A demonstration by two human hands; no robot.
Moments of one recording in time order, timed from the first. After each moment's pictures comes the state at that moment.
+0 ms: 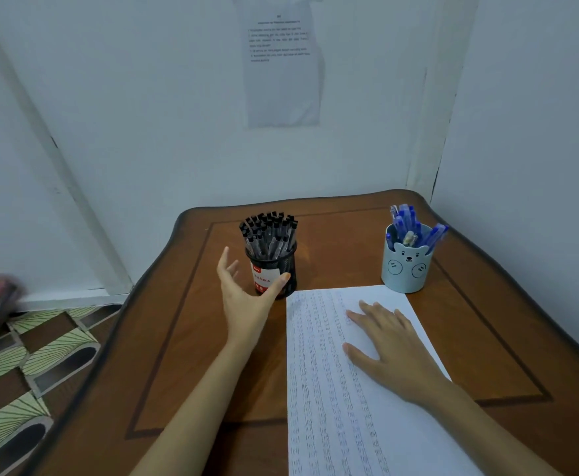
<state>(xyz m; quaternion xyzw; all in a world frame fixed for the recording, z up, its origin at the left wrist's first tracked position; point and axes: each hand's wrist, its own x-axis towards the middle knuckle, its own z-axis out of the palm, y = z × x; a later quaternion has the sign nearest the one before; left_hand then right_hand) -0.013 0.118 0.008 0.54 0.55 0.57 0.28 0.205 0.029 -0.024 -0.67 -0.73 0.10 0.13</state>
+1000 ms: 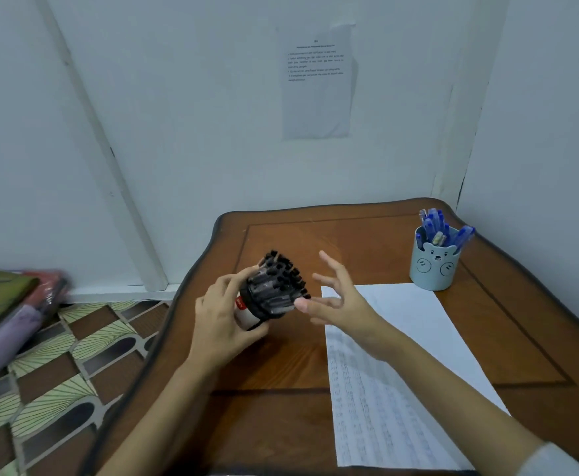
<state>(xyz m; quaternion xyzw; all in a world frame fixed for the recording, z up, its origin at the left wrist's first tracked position) -0.139 0.058 0.025 0.79 0.49 0.38 -0.01 0.092 0.029 0.047 -0.45 -0.61 0.50 0.42</state>
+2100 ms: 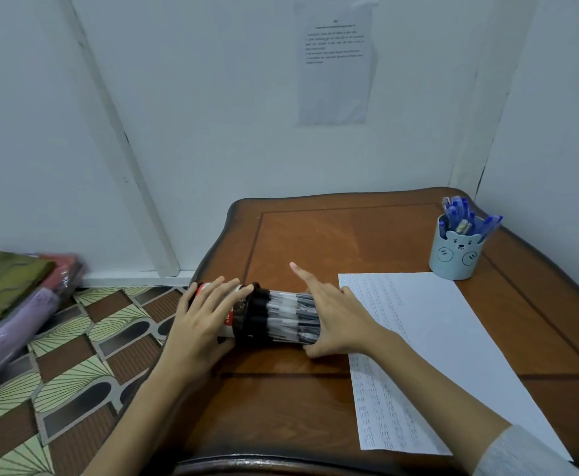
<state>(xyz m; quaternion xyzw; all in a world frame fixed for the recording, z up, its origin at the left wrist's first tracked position) -0.203 0.034 0.014 0.85 0.46 0.22 -0.15 0.052 0.030 0.041 -0.53 -0.83 0.14 0.13</state>
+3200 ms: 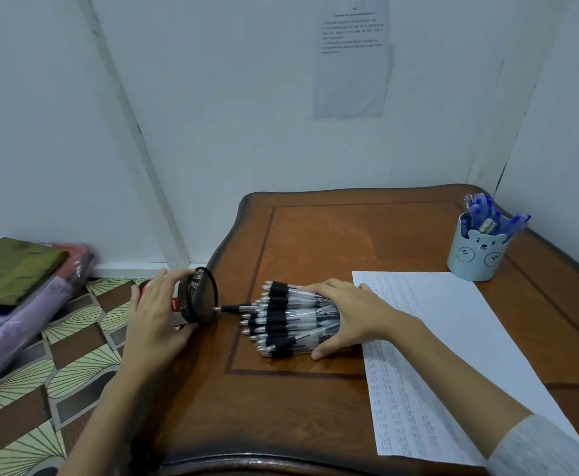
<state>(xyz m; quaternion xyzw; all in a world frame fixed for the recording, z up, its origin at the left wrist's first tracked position) -0.262 0.037 0.019 0.73 0.59 0.33 -0.06 0.064 0.062 0.027 -0.50 -0.85 0.16 0.06</state>
